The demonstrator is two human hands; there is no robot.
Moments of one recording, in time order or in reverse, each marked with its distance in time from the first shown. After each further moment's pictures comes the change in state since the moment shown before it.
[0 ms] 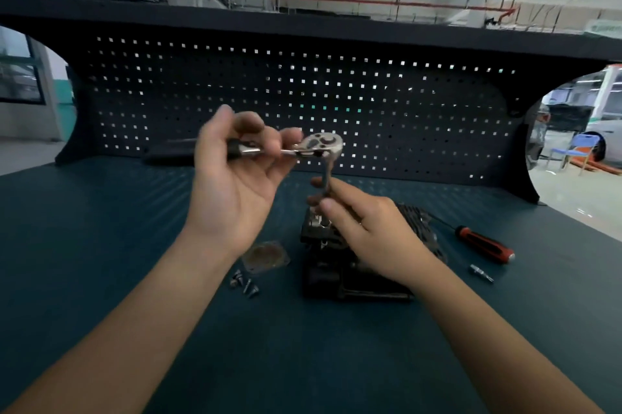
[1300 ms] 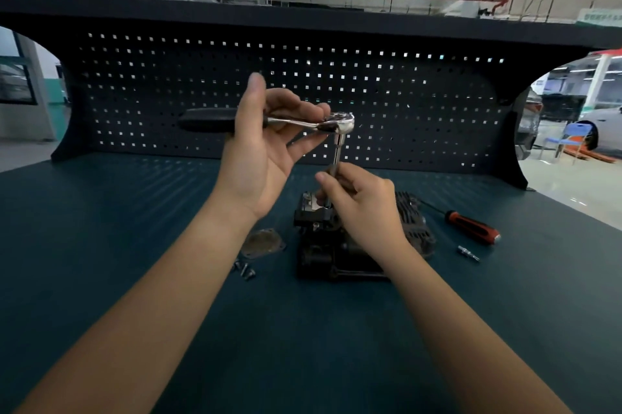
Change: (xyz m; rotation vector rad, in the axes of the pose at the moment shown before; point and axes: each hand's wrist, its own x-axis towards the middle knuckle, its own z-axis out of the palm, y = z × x) left_hand 0.015 -0.014 0.021 0.128 -0.159 -0.056; right_hand 0.000 0.008 0.016 0.042 0.365 0.065
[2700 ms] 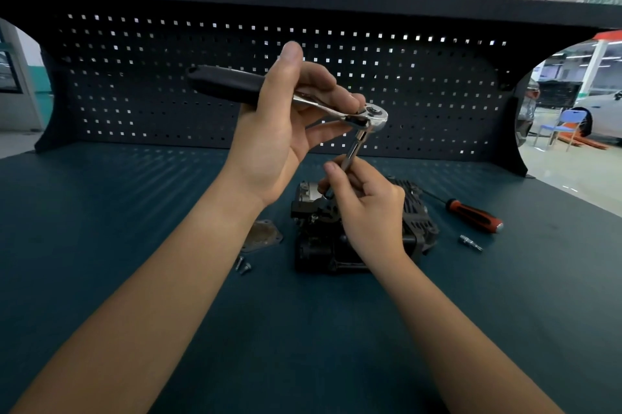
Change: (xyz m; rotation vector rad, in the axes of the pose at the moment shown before) left_hand 0.005 -0.004 0.014 0.154 -0.120 -0.027; right_hand -0.014 0.007 0.012 0.111 0.201 -0.013
